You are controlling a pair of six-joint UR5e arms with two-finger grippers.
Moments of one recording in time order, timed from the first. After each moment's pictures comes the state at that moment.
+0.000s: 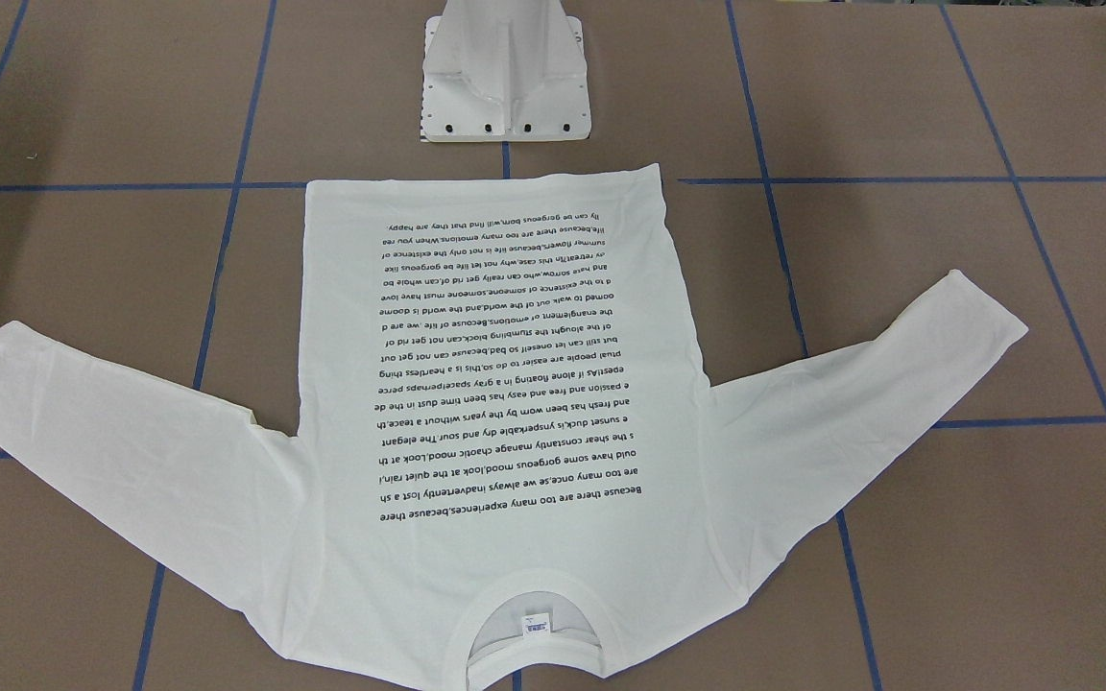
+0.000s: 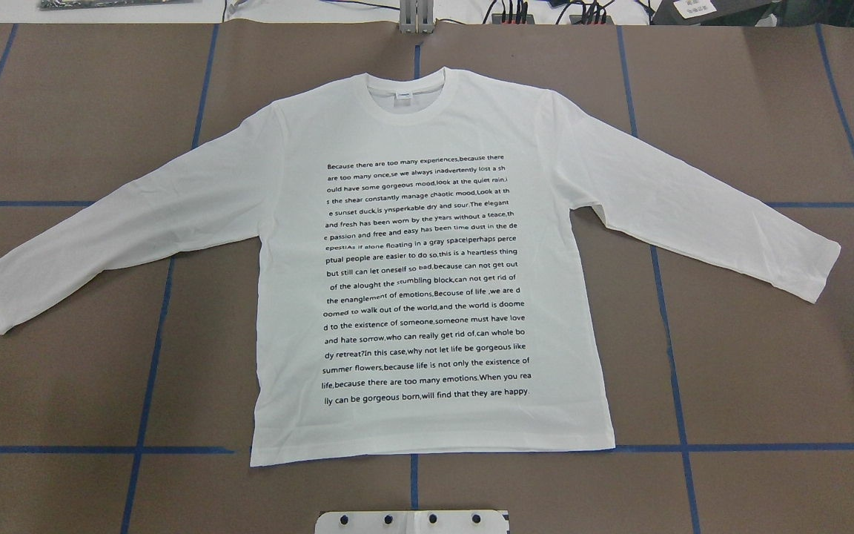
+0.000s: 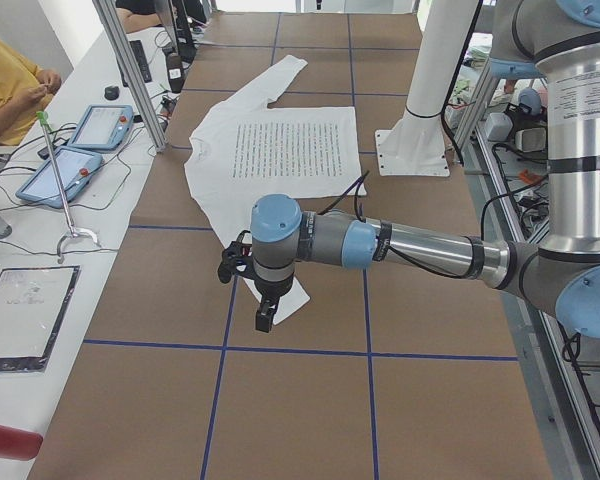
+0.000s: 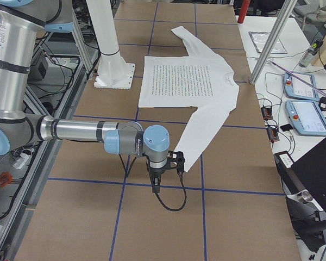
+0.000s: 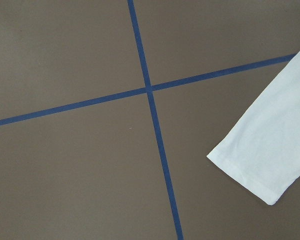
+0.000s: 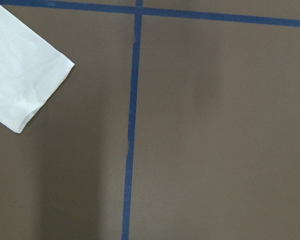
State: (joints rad) left arm -1.56 -1.44 -1.87 -1.54 -2.31 0.12; right arm 1.56 -1.85 1.84 -1.57 2.29 -0.05
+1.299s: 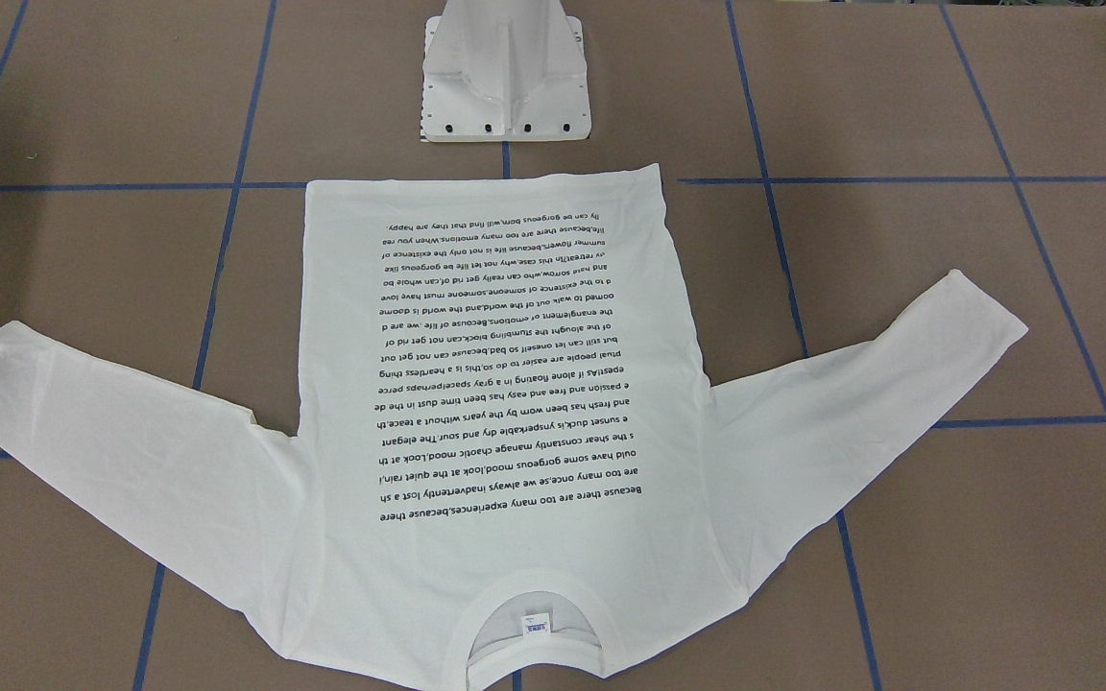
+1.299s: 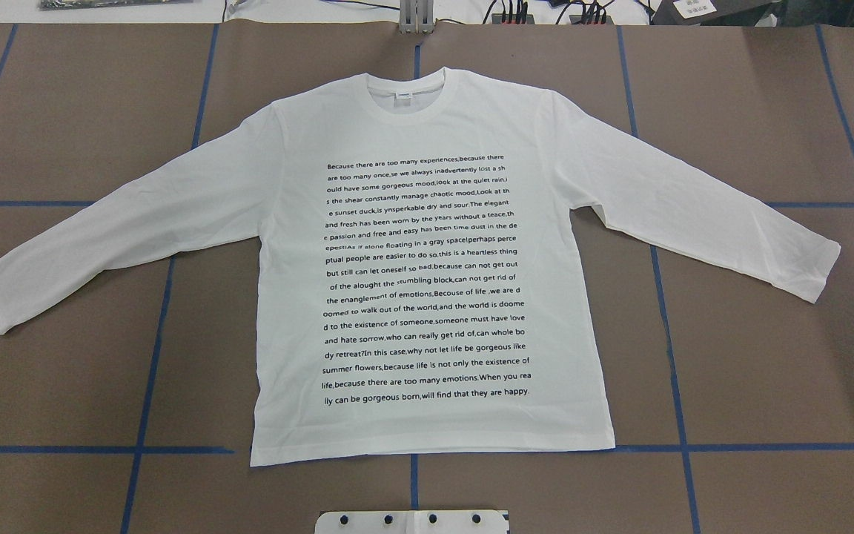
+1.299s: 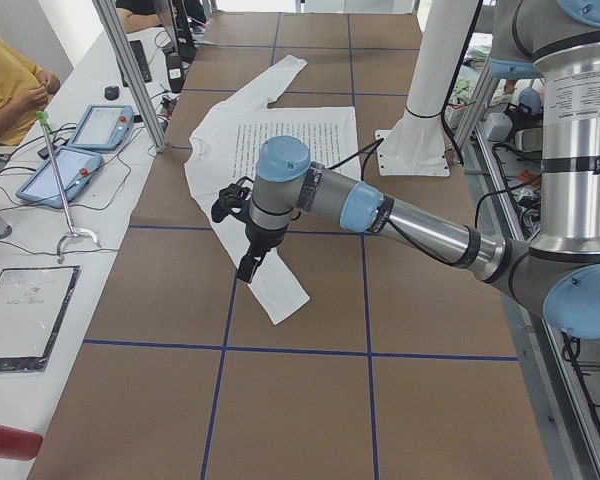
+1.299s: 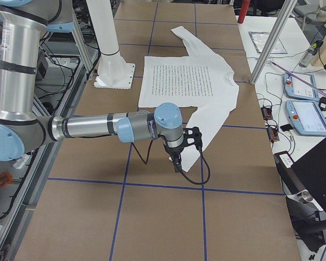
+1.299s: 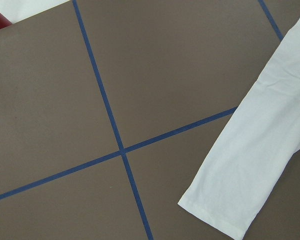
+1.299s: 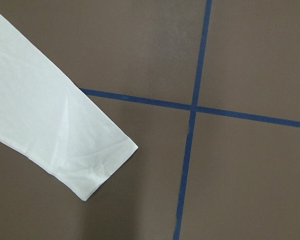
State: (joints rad) left arm -1.57 -1.48 -2.01 -1.57 -2.31 0.11; right arm 1.55 -1.77 1.87 -1.41 2.36 0.07
